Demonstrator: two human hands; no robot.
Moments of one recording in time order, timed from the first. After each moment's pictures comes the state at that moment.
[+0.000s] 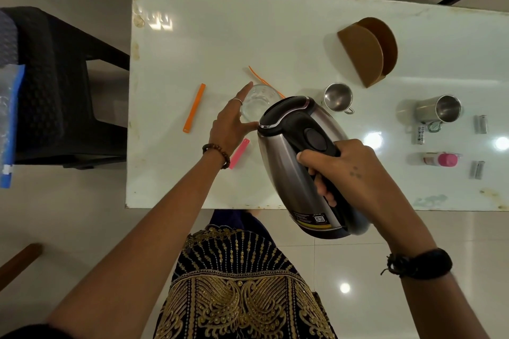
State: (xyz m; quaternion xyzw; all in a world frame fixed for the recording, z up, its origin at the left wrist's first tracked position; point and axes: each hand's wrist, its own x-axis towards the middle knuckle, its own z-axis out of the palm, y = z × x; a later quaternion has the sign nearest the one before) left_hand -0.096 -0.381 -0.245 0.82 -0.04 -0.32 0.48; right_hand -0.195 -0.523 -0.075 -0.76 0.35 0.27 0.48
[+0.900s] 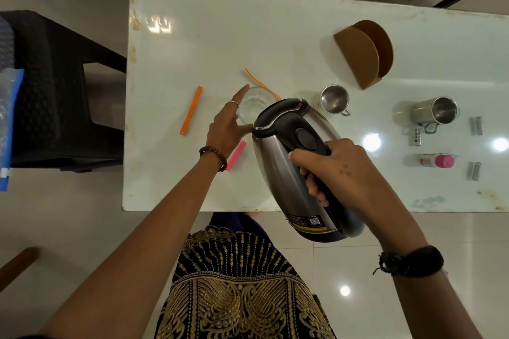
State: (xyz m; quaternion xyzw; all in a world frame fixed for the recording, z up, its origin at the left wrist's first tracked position) left_hand -0.096 -0.381 -0.247 0.80 -0.04 -0.31 0.51; right_hand -0.189 -0.521 -0.074 -0.76 0.35 0.29 0.46
